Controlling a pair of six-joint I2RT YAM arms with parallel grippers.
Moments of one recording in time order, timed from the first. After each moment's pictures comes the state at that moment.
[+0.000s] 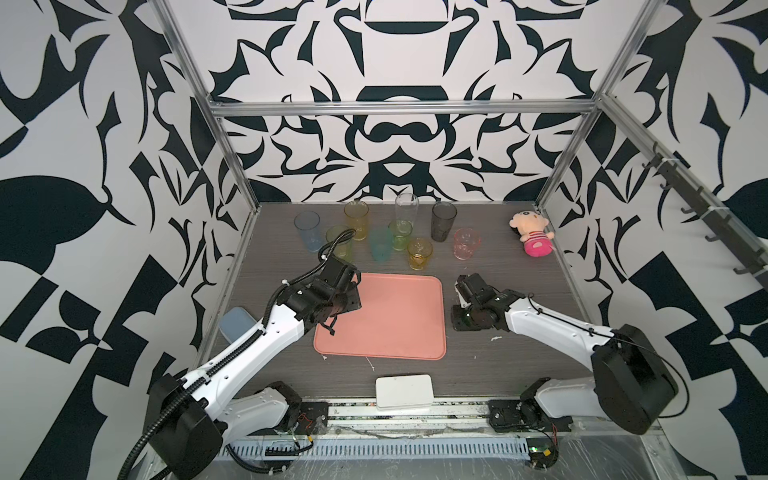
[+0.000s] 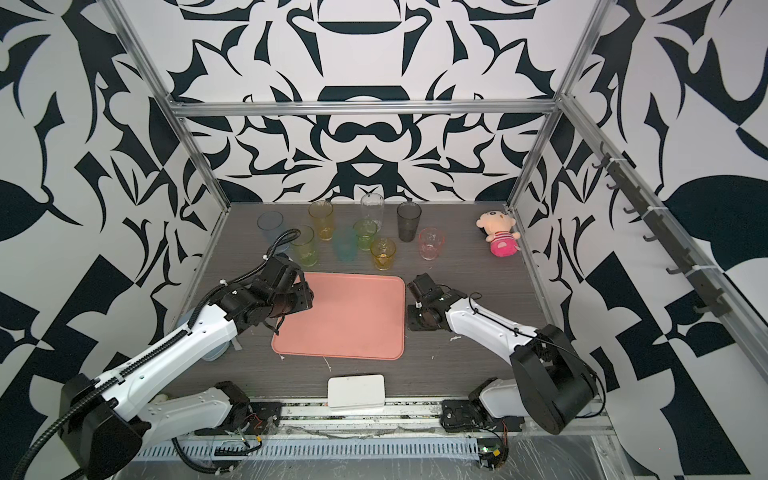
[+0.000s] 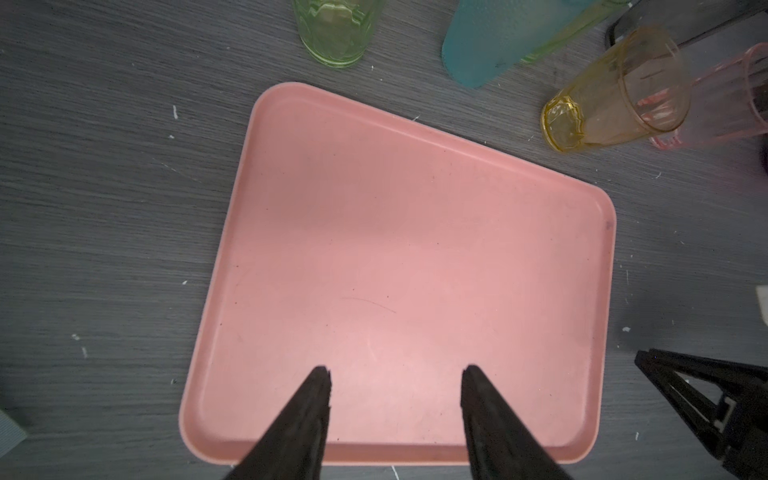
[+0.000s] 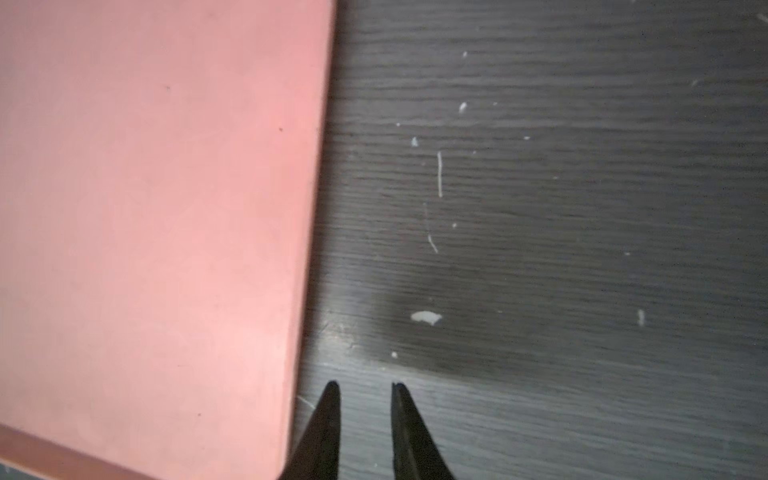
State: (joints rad) left arm -0.65 1.14 0.92 -0.75 -0.15 -0.76; right arm 0.59 1.35 0.71 -0.55 -0.02 0.52
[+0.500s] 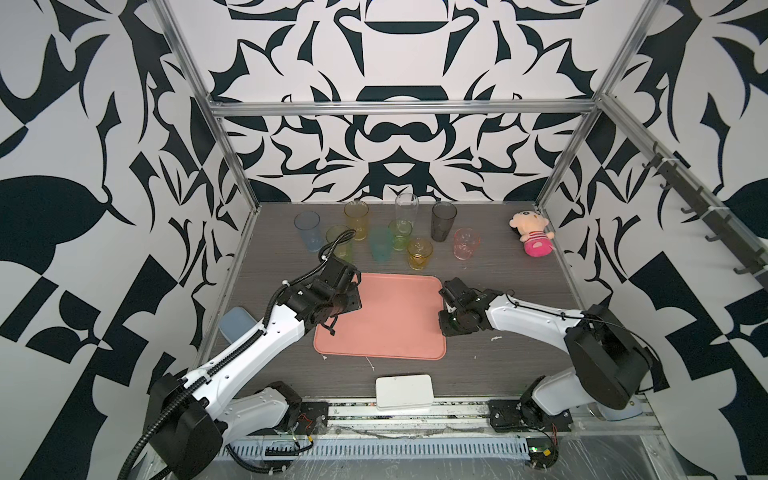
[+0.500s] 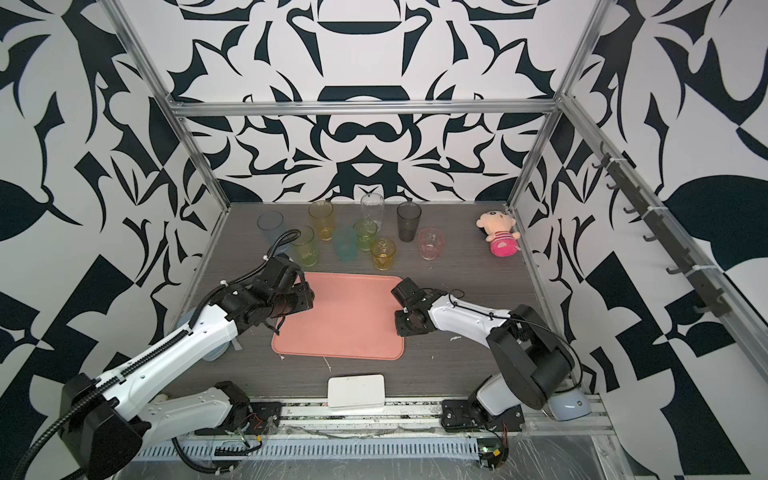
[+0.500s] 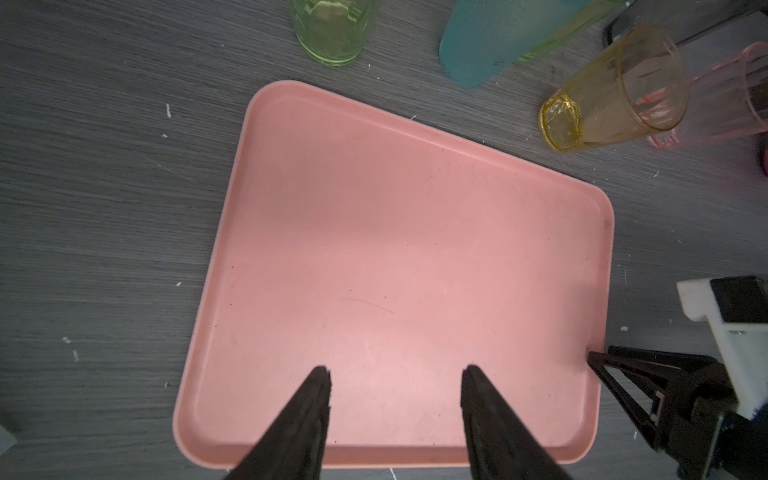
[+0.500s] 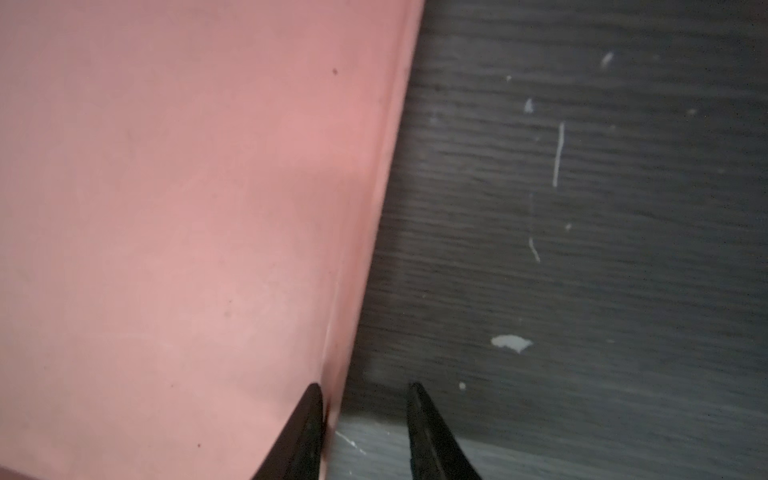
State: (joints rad) left arm -0.65 1.14 0.91 -0.74 -0.15 -0.76; right arm 0.66 1.51 0.76 -0.52 0.01 0.55
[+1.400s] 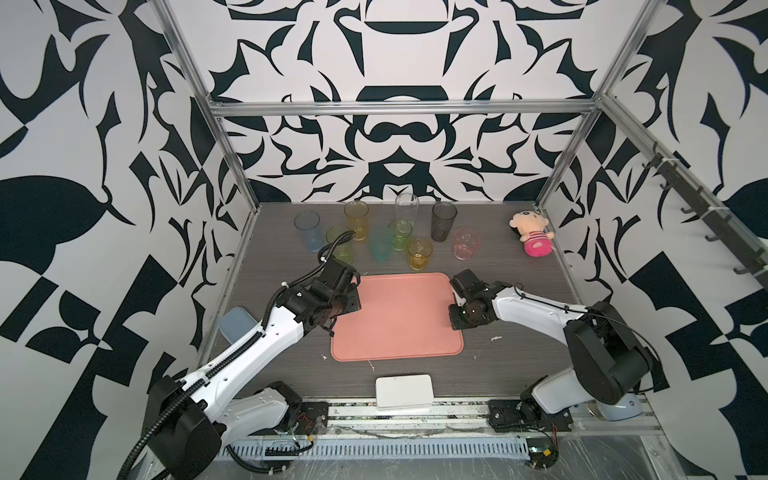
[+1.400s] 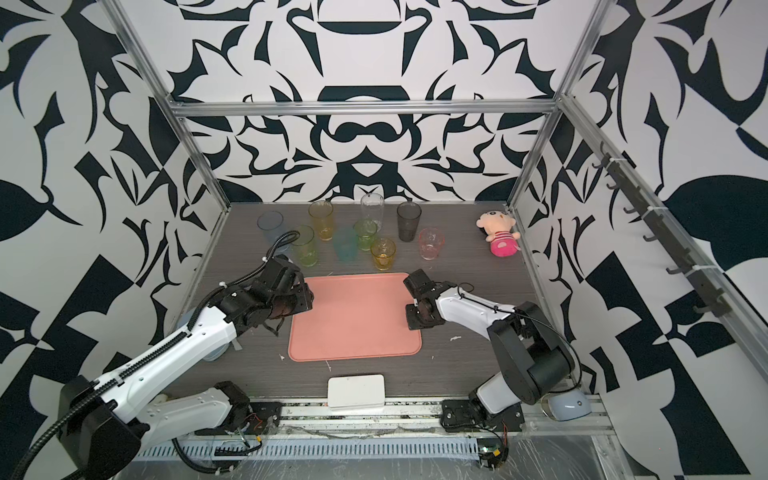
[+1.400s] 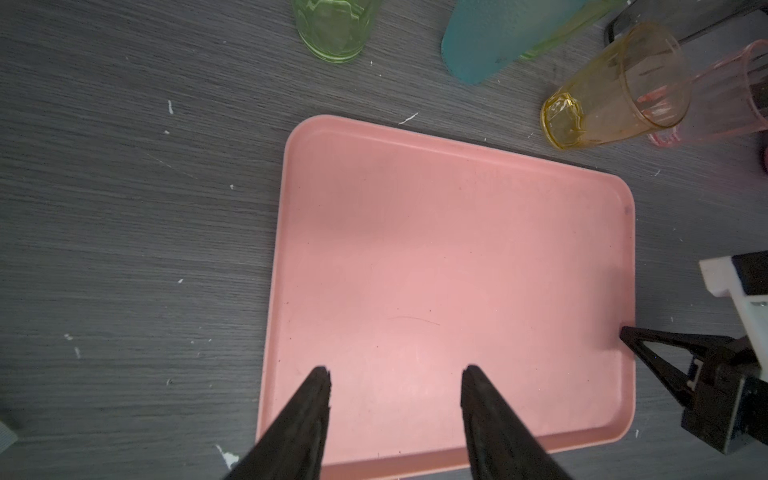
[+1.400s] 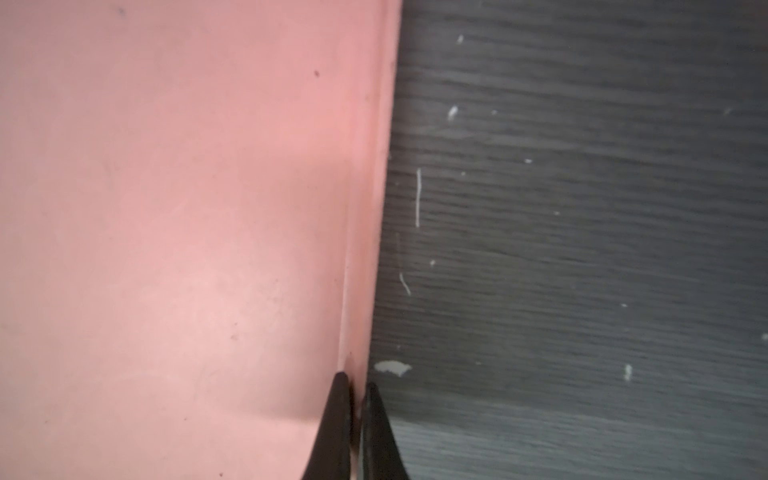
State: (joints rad) left arm -0.65 1.12 0.90 -0.74 -0.15 -0.76; right arm 0.53 1.51 0.78 -0.58 0.02 0.41
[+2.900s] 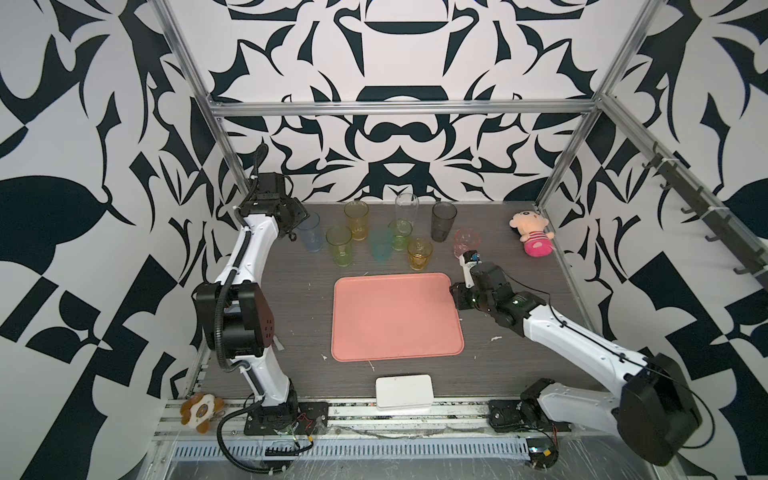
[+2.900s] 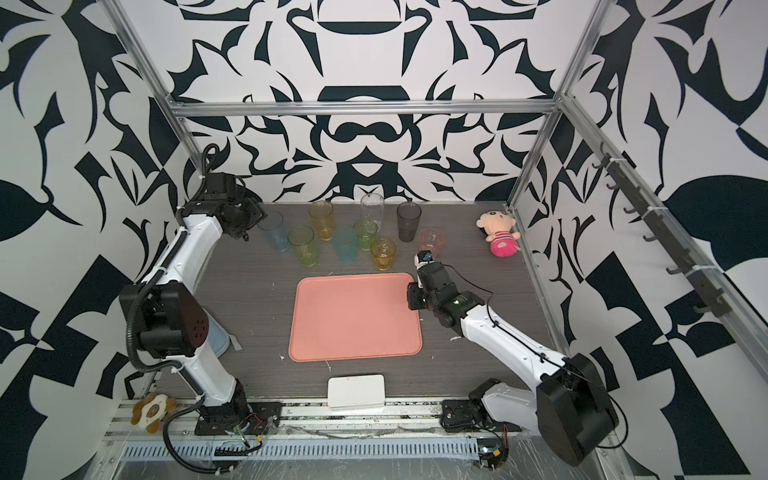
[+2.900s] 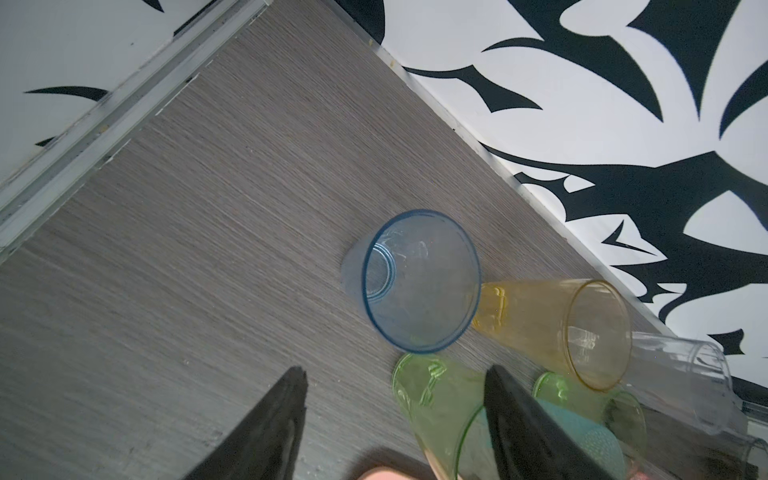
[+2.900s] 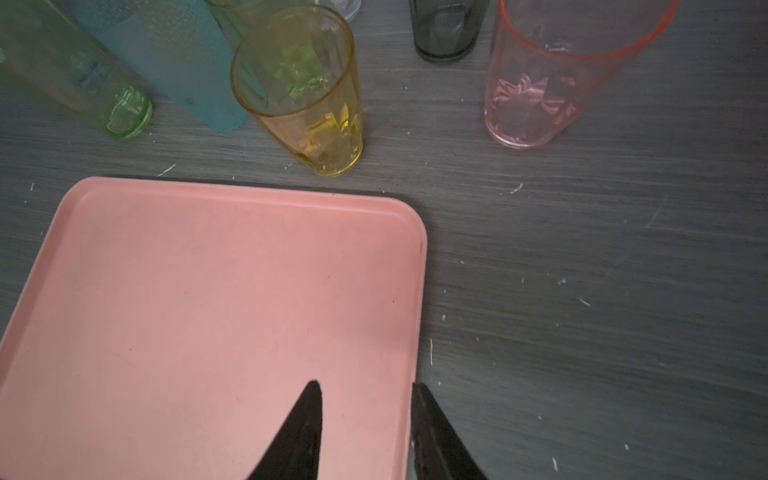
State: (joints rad) left arm 0.01 1.81 1.71 -0.75 0.00 -0.63; right arm 0.52 1.21 0.72 -0.27 0.06 0.36
